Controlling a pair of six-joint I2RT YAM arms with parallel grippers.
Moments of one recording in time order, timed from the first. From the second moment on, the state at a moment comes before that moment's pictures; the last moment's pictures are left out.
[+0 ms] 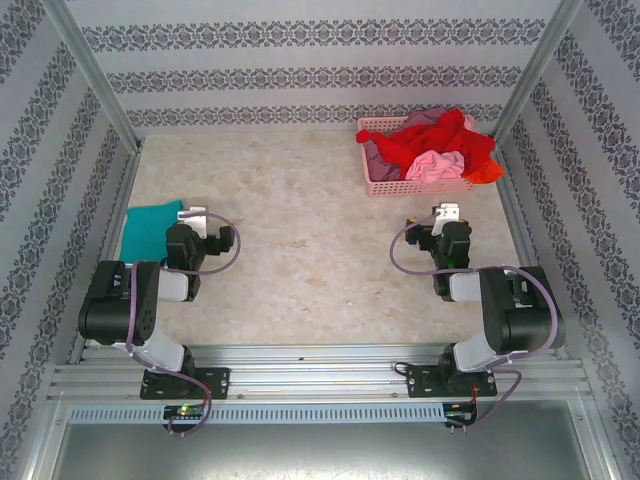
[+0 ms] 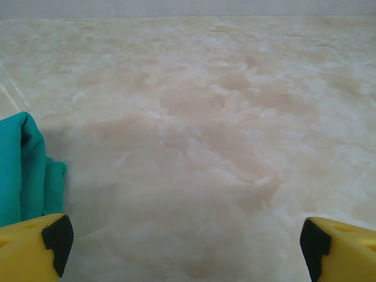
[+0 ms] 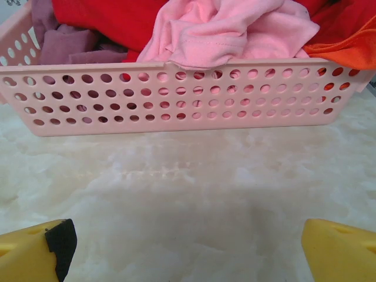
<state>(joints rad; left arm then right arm) 0.04 1.58 0.38 0.83 0.06 0.00 0.02 1.52 0.37 0.78 0.04 0.03</state>
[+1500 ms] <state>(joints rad) -0.20 1.18 0.48 0.56 -0.05 0.14 0.16 1.20 0.63 0.29 0.06 0.02</state>
